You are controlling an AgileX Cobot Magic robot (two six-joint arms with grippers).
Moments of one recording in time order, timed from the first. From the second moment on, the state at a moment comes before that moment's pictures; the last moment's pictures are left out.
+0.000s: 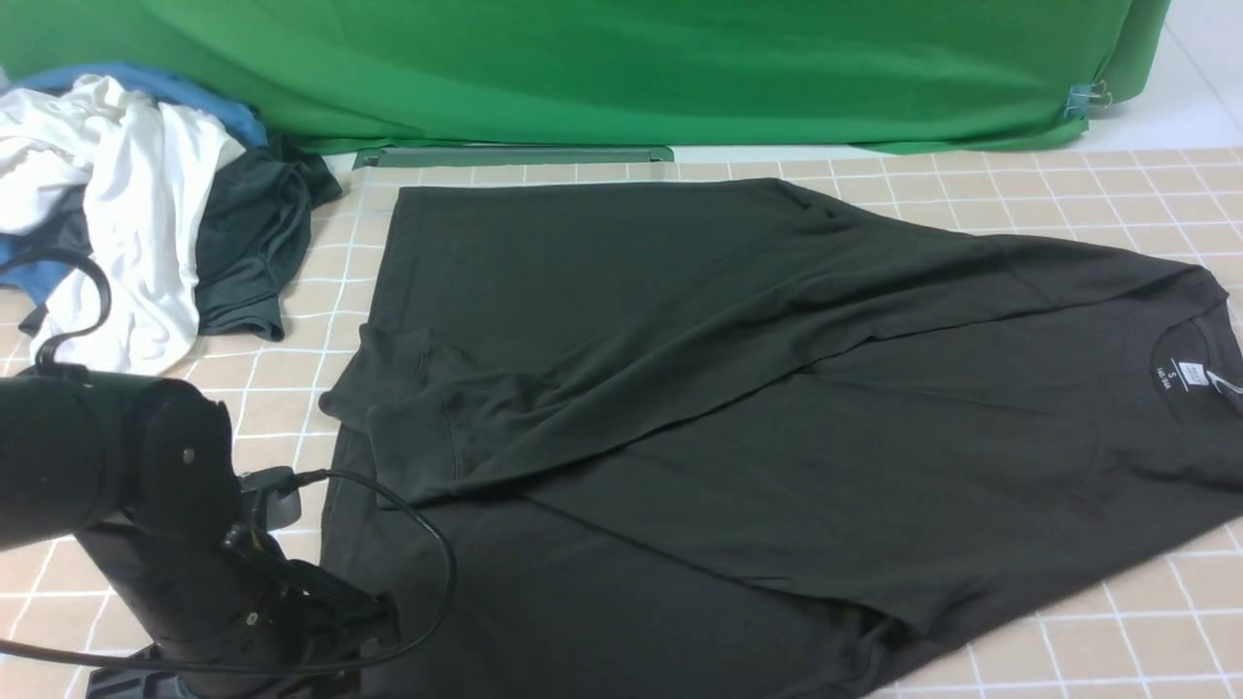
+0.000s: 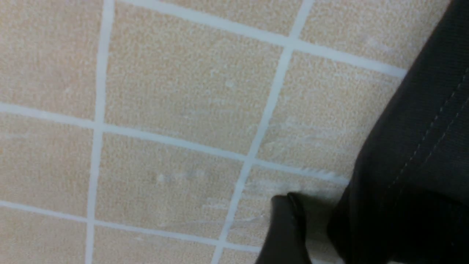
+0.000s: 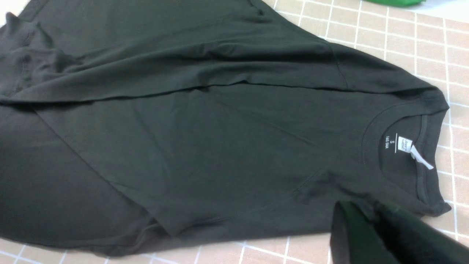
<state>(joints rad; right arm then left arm) 0.12 0.64 -0.88 0.10 0.99 -0.06 -0.28 1.54 -0.66 -0.13 0.83 -0.39</state>
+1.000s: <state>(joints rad) 0.12 1.20 -0.74 0.07 0.83 0.12 -0.28 1.30 -0.69 -0.09 0.95 -0.39</state>
